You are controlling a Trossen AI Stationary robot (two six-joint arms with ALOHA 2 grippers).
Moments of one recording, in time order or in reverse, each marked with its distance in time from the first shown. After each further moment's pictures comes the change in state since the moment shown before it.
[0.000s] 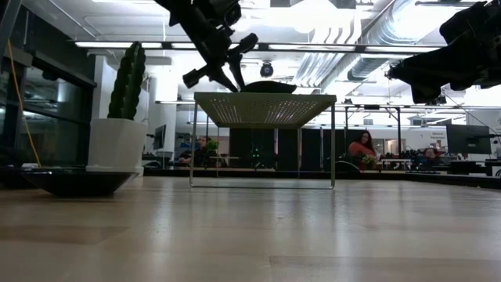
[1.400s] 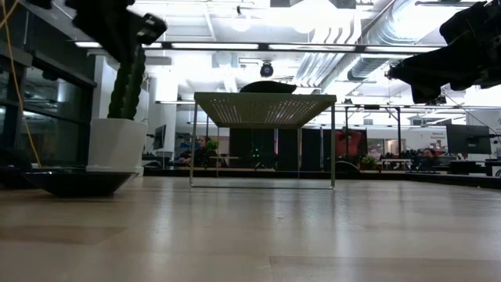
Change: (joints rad) left arm -0.499 -0.551 -0.448 -0.297 -0.040 -1.397; right arm 0.000 0.000 0.000 0.000 0.000 0.000
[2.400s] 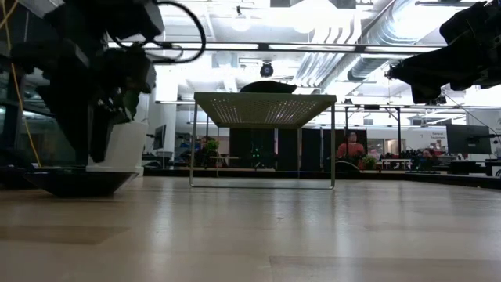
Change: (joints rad) left arm -0.096 0.204 -0.339 0.364 0.076 -0.754; right arm 0.000 0.001 0.000 0.000 0.000 0.000
